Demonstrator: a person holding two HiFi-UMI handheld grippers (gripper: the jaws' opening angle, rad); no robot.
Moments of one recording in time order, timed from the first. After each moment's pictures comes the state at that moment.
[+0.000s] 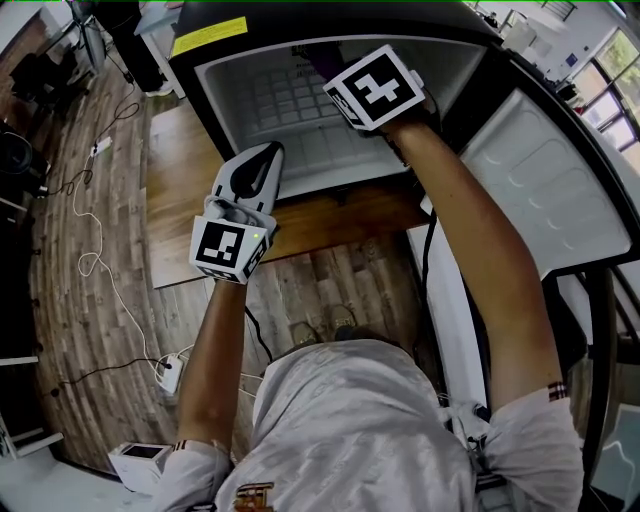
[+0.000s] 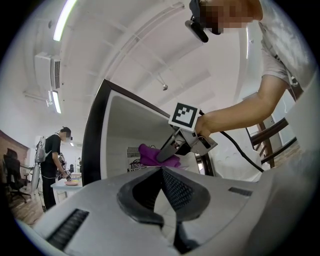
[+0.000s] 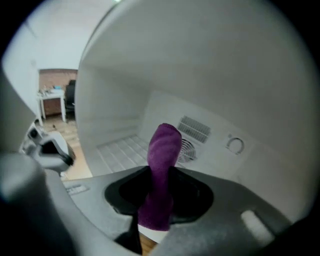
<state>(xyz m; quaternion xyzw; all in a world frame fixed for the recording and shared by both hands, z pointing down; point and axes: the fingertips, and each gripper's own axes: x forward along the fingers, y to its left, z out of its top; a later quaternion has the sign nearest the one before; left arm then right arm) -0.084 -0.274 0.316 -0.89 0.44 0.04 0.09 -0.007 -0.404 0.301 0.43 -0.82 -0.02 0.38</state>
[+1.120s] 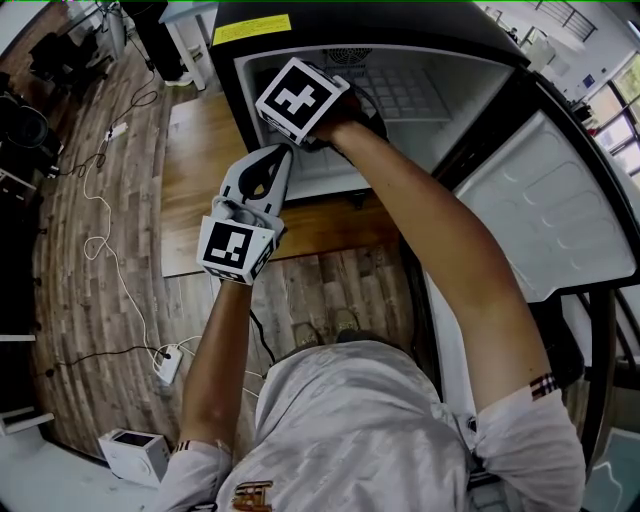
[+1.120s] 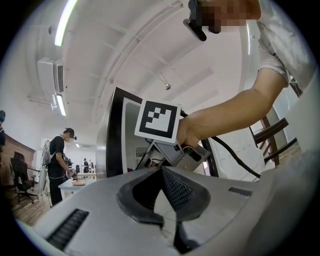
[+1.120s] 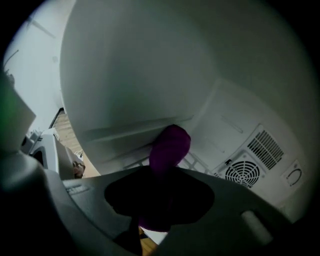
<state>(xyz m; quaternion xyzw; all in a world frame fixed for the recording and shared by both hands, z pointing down) -0.113 -0.268 0.315 -0.88 0.47 0.04 0.09 -0.146 -0.381 0.352 0.29 -0.84 -0.02 0.45</state>
